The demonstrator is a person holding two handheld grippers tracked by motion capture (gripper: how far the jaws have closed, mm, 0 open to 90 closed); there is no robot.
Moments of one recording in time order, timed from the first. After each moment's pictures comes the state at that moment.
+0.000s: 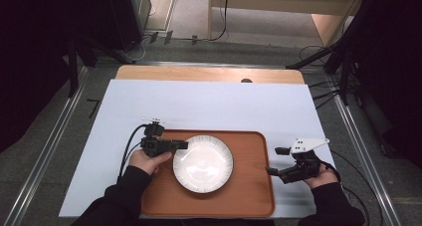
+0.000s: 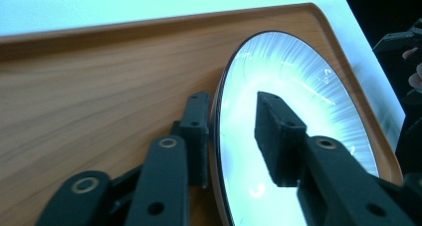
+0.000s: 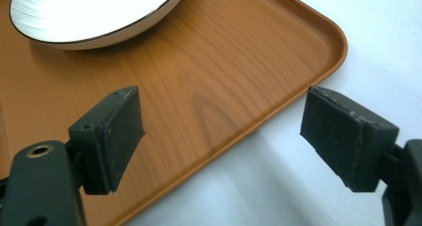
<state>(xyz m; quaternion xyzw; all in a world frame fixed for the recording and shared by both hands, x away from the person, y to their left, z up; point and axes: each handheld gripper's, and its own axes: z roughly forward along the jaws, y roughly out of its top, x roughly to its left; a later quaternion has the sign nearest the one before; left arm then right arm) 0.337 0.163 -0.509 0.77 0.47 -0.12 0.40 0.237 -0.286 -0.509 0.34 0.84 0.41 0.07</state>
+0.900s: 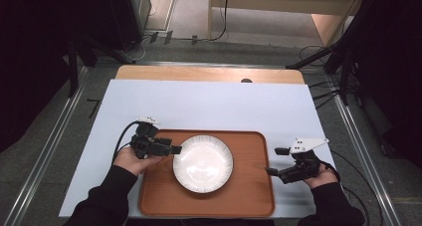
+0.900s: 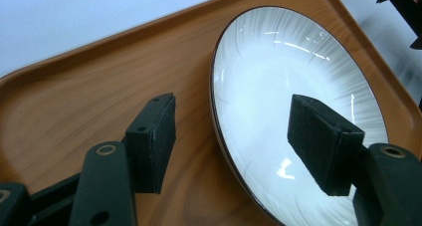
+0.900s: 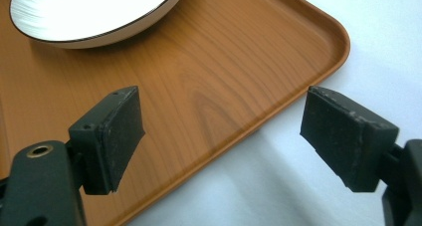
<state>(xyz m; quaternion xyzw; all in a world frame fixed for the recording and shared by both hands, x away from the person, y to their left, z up) 0.325 0.178 -0.480 0.83 0.41 -0.06 0.37 0.237 -0.286 -0.510 0.34 0.84 0.41 0.06</state>
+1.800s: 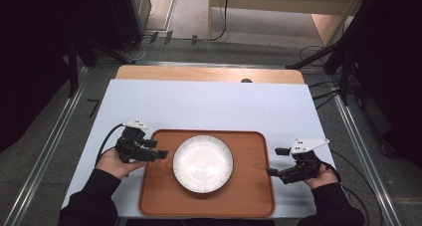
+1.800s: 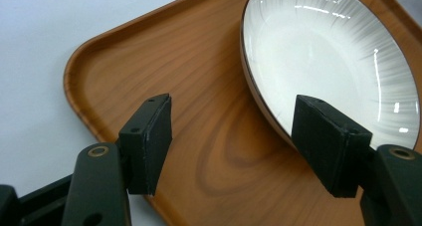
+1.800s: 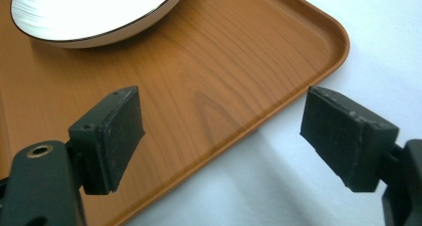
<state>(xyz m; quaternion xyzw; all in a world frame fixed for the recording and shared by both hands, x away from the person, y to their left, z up) 0.312 0.211 -0.471 0.86 0.38 -0.02 0.34 0.236 -0.286 -0.510 0.34 0.84 0.41 0.06</state>
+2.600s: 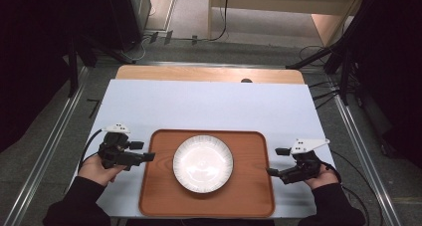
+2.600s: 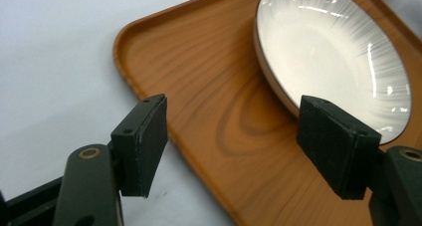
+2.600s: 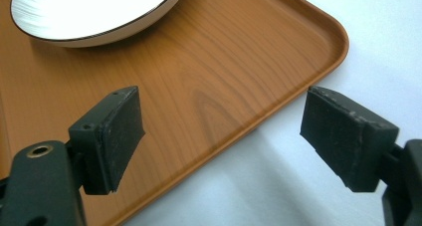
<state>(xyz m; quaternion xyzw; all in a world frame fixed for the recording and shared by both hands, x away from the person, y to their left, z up) 0.296 0.249 -0.465 0.84 0.40 0.00 0.36 0.235 -0.287 -0.509 0.34 0.84 0.41 0.07</state>
